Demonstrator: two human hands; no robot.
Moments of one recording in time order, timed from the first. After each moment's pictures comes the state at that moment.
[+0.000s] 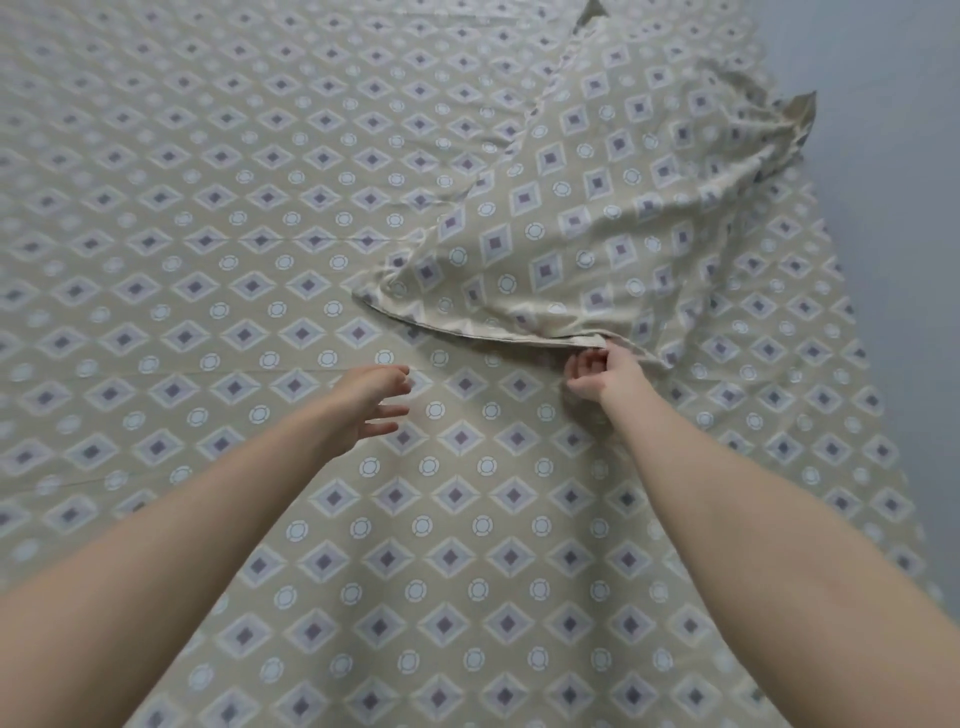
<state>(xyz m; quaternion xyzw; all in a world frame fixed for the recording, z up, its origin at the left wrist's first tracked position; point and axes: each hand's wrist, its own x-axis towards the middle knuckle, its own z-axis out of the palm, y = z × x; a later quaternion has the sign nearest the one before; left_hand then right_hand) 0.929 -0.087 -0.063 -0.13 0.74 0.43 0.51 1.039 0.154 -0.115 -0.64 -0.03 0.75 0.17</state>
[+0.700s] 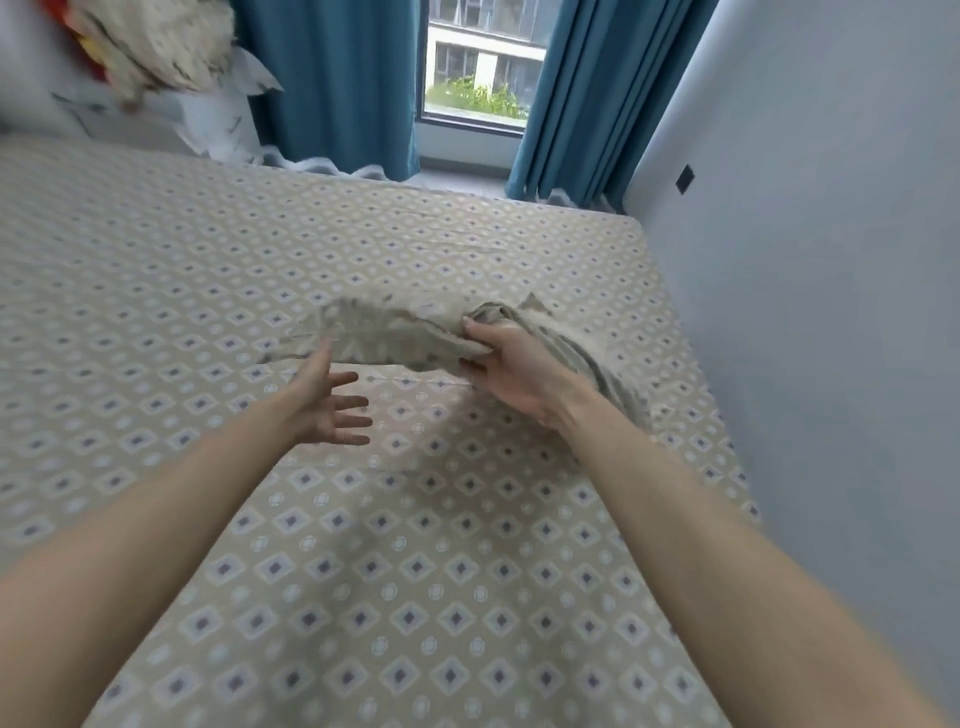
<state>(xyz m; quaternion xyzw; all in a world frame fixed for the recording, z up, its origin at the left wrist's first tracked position) 0.863 -0.184 0.156 -0.18 0.60 0.61 0.49 0.969 0.007 0.205 -0.20 -0.49 0.84 -0.06</state>
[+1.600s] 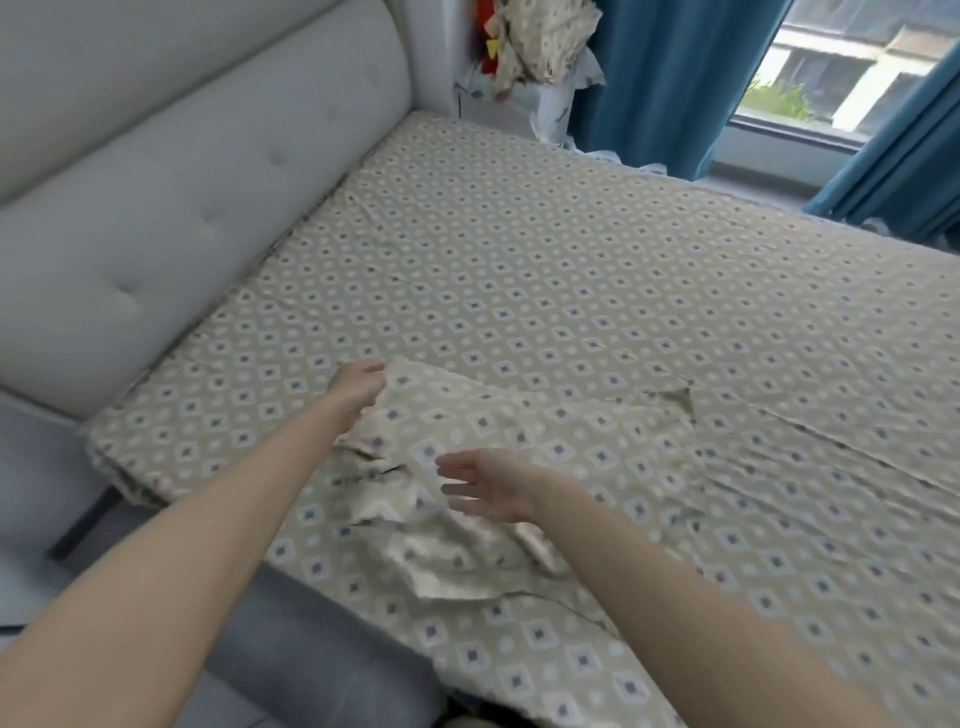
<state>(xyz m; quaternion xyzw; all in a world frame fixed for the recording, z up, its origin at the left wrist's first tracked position) 0.845 -0.600 0.157 -0.22 0.83 0.47 0.23 0.940 -0.429 0.128 -0.25 -0.51 0.70 -0.44</state>
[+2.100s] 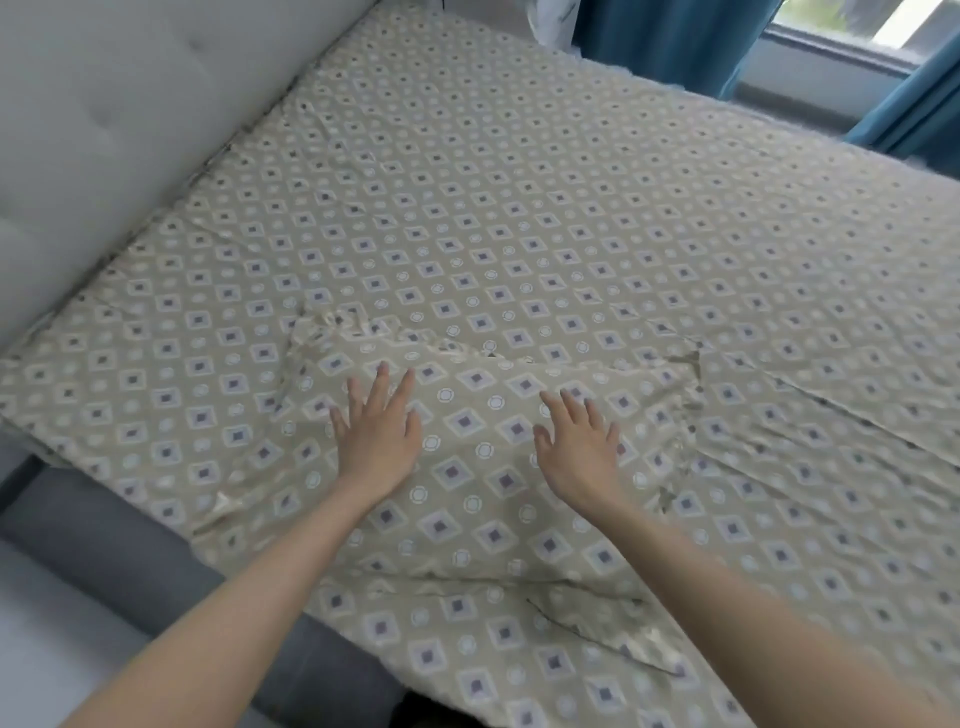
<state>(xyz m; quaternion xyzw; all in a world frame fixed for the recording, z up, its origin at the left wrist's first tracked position) 0.888 -0.522 0.009 -0.02 0.97 0.15 0.20 0.923 -0.307 0.010 -0.11 -0.95 0.20 -0.19</state>
